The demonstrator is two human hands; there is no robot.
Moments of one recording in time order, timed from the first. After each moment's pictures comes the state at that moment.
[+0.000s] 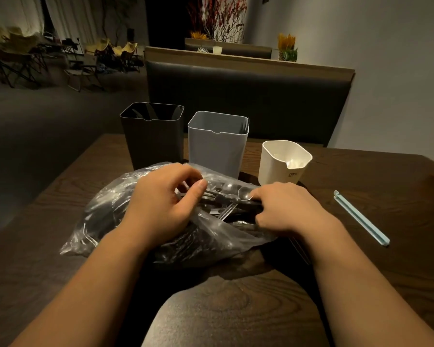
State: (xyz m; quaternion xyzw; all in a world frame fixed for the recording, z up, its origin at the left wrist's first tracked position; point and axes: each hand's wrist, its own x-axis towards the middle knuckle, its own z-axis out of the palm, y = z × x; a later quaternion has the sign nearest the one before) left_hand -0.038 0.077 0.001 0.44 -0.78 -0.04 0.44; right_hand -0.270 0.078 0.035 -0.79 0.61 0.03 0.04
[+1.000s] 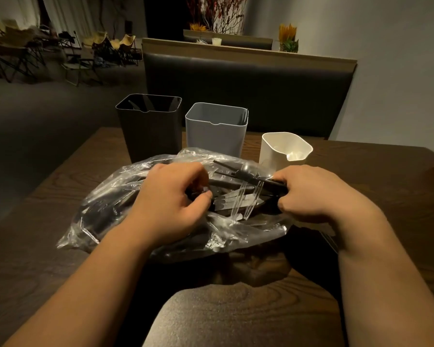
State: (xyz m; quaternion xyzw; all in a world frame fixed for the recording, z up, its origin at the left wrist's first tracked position) left_hand -0.047 0.084 0.002 0.43 -0.82 -0.06 0.37; right_hand -0.293 0.090 0.063 -0.74 0.66 0.01 0.10
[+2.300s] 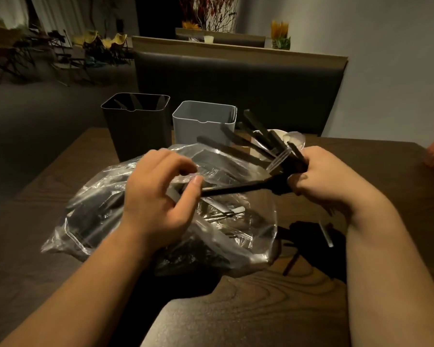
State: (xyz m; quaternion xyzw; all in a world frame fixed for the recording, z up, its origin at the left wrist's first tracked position) left_hand -0.063 0.090 0.000 0.36 -0.76 0.04 0.54; right_hand -0.332 0.090 0.064 -0.71 0.64 -0.24 0.20
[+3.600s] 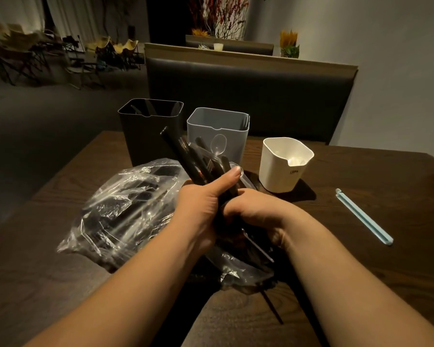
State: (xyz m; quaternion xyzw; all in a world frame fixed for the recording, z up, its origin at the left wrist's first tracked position) left_hand -0.117 0.091 0.012 0.41 -0.29 -0.66 0.56; right_hand -0.232 0.070 0.021 -0.59 0.53 -0.18 0.58
